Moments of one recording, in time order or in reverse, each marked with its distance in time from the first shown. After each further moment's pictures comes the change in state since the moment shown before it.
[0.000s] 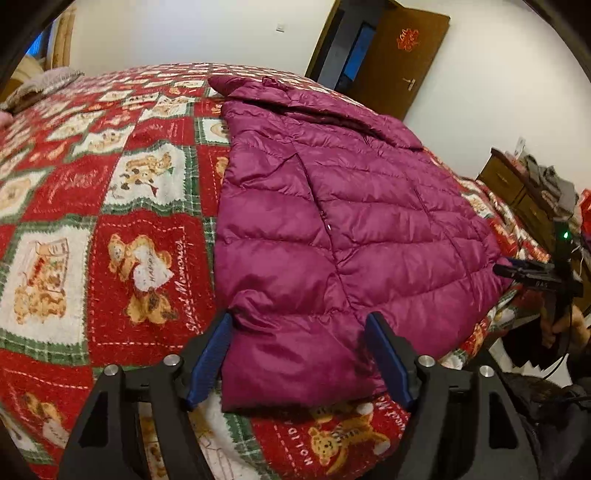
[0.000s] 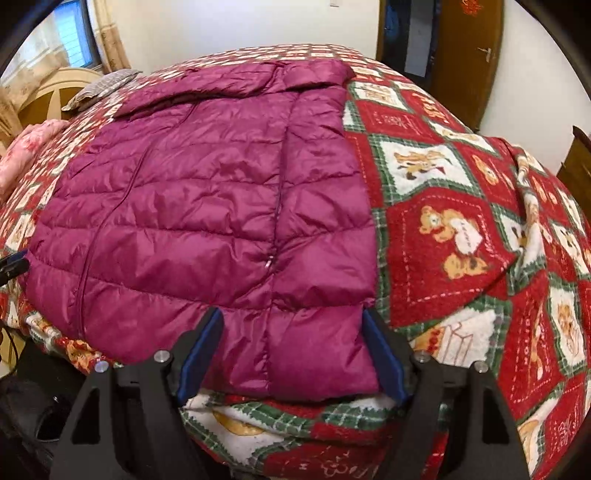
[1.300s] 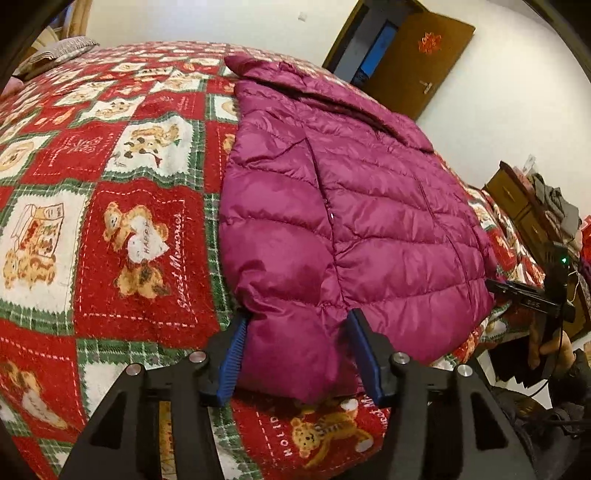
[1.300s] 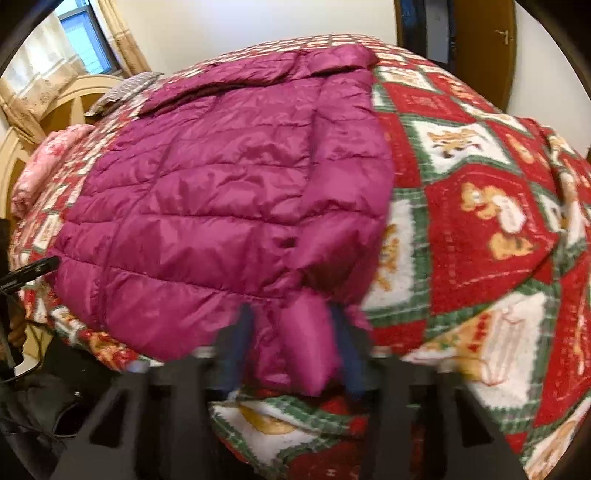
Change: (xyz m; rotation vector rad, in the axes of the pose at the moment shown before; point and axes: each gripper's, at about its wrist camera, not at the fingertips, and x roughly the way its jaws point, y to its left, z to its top) left arm 0.004 0.001 0.003 -0.100 0.038 0.006; right arm 0.010 -0.004 -0.005 0.026 0.034 0.130
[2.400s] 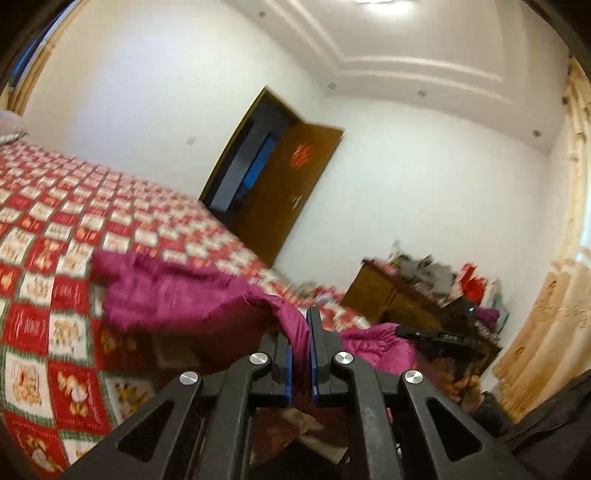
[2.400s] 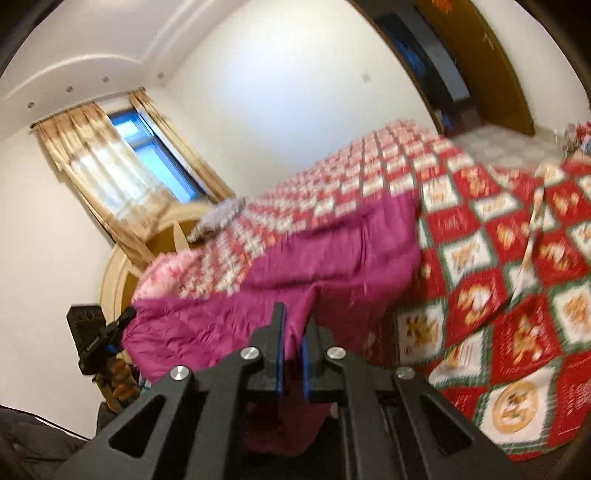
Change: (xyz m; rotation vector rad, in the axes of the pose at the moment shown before) left arm -0.176 -0.080 0.051 0.134 -0.523 -0.483; right arm -0.200 -0.012 0.011 0.184 -0.470 0.457
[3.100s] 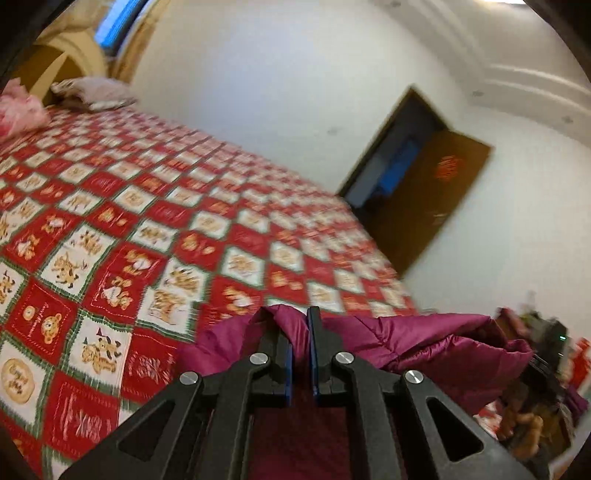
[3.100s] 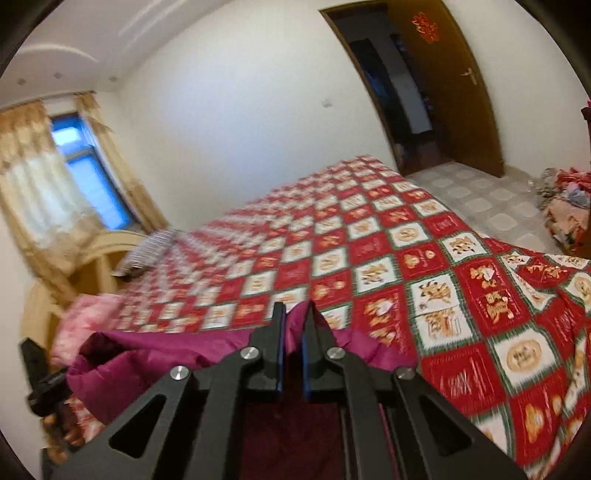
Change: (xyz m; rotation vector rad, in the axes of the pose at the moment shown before) left arm 0.197 0.239 0.102 -0.235 0.054 0.575; right arm 0.233 -0.052 0.162 -0.044 -0.043 -0.291
